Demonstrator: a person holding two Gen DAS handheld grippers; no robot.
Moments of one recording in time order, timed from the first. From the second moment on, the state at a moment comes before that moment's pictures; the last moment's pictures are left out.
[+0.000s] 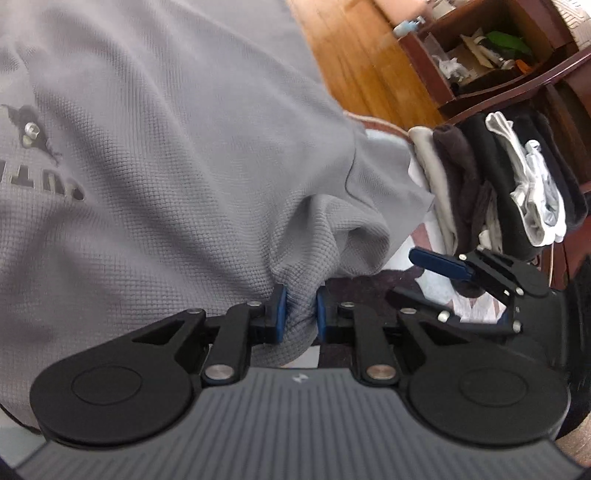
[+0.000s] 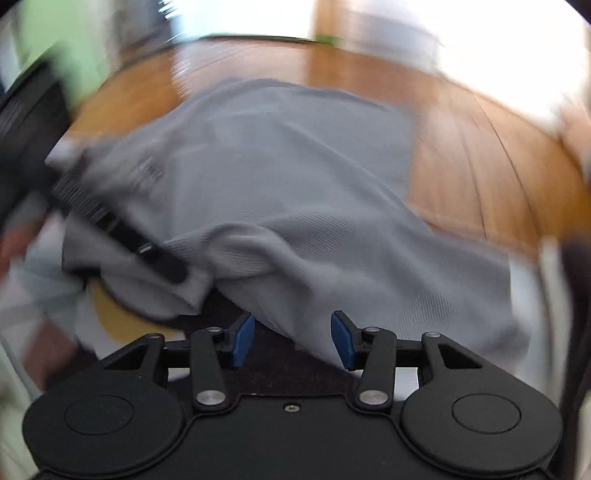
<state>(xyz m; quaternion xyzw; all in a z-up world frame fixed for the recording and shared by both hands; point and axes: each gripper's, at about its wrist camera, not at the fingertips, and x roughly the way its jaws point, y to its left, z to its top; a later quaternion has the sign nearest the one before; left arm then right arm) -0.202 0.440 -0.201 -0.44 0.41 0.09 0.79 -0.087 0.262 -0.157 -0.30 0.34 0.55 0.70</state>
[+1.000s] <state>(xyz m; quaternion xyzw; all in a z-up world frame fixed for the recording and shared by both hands) -0.176 0.370 -0.182 -0.16 0.45 0.09 0.88 -0.039 0.211 -0.156 -0.23 0.47 0.47 0.71</state>
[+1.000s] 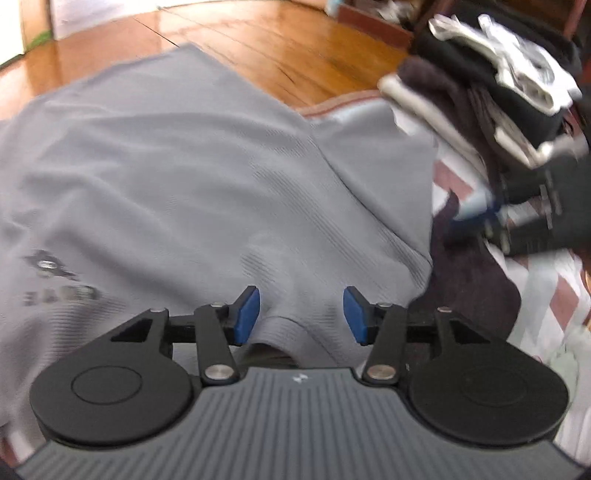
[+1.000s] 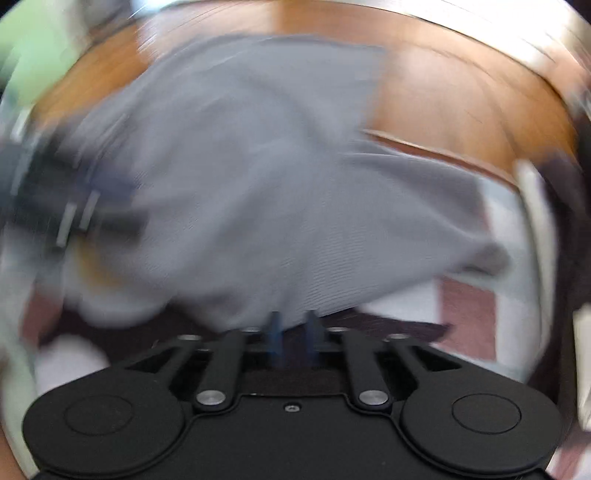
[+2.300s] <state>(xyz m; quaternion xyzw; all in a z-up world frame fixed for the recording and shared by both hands) -0.215 0.427 -0.170 -0.25 0.43 0.16 0.85 -0.007 0.218 -0.159 -0.35 0.22 0.19 0.89</state>
